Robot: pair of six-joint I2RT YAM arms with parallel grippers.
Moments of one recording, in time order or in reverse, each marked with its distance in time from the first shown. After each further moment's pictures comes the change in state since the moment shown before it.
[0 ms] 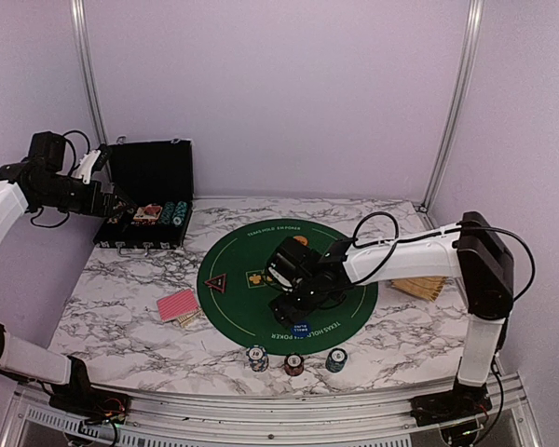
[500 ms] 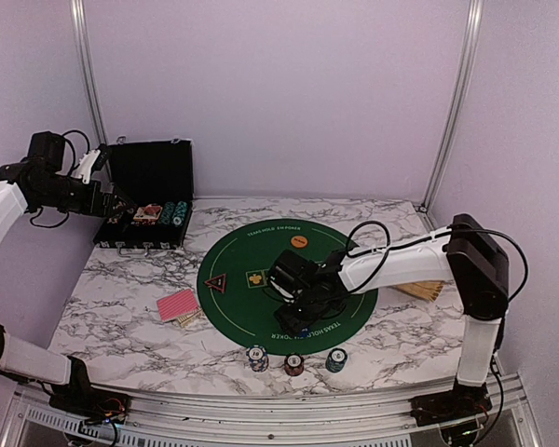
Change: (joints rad) left arm 0.000 -0.005 0.000 -0.002 0.005 0.000; right arm 0.021 0.038 -0.045 0.004 -0.003 0.020
